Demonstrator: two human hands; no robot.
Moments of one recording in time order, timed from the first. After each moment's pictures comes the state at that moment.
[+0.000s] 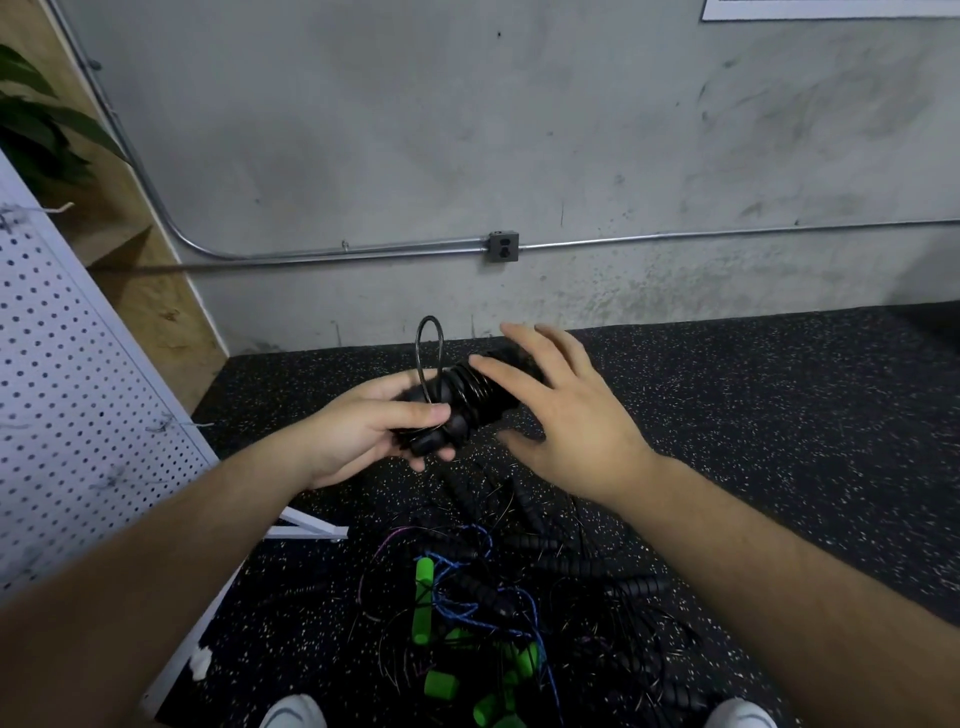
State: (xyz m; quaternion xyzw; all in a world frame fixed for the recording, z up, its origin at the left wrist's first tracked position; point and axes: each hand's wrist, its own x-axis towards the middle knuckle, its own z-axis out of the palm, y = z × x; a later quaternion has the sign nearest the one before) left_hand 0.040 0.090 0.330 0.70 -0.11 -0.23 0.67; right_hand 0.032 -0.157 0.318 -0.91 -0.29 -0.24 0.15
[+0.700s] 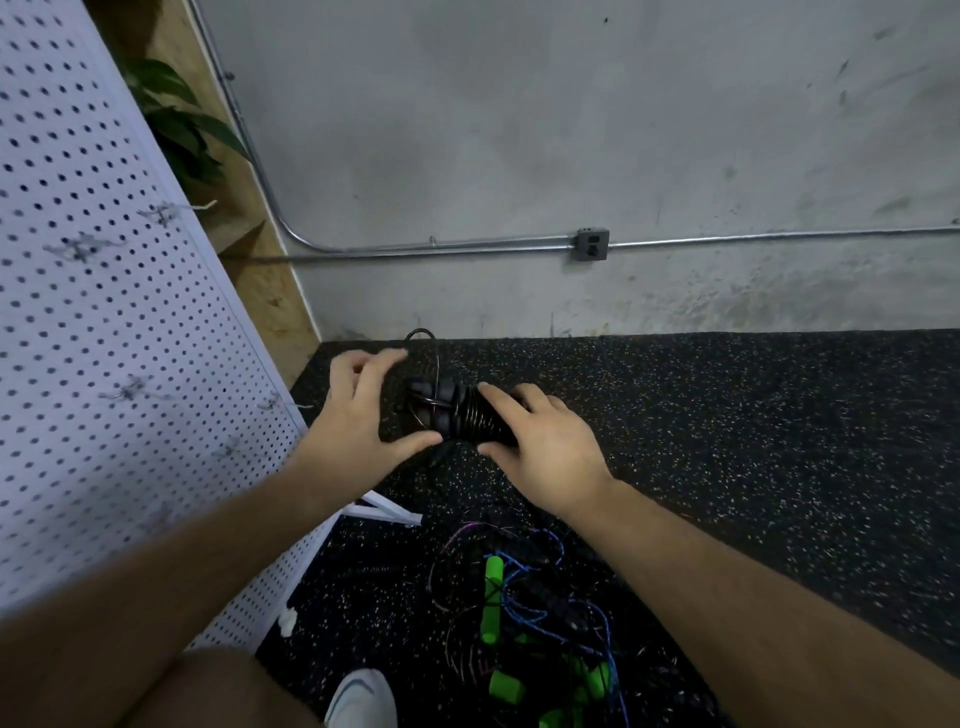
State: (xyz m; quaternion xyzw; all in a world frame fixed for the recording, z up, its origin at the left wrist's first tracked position) left_hand 0.020 0.178 0.299 0.94 -0.04 0.19 0.26; right_hand 0.067 -0.053 0.267 -0.94 -0.27 -0.12 0.18
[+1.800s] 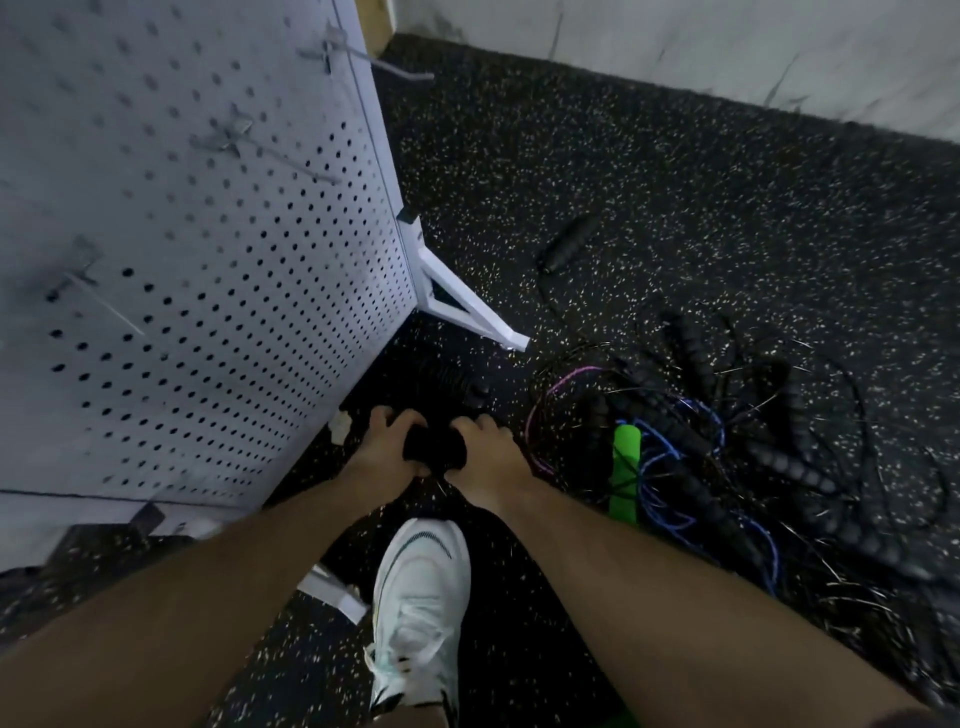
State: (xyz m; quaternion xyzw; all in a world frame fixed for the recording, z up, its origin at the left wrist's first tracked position) left_hand -0.012 0.356 -0.128 0.89 0.22 -0.21 0.32; right_hand 0.055 0.195 -0.129 -0.90 -0.24 0.32 0.18
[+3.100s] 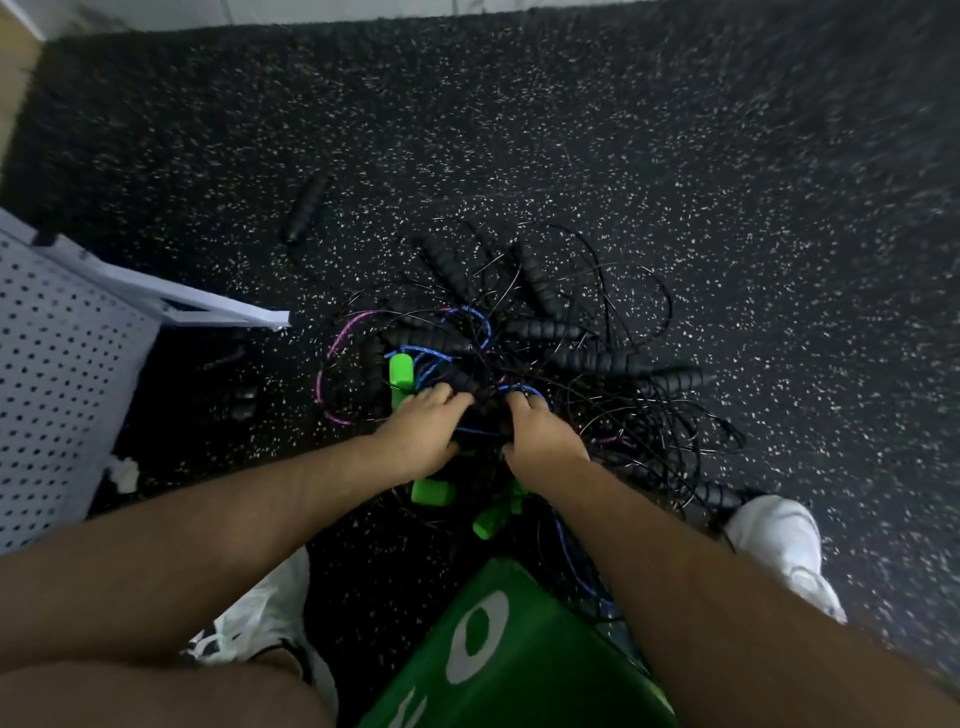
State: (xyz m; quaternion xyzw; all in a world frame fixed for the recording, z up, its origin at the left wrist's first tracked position) left_hand 0.056 0.066 -0.093 0.93 -0.22 -0.29 0.08; right_hand 0.031 -0.117 -0.081 -0.93 -0.01 0.34 0.13
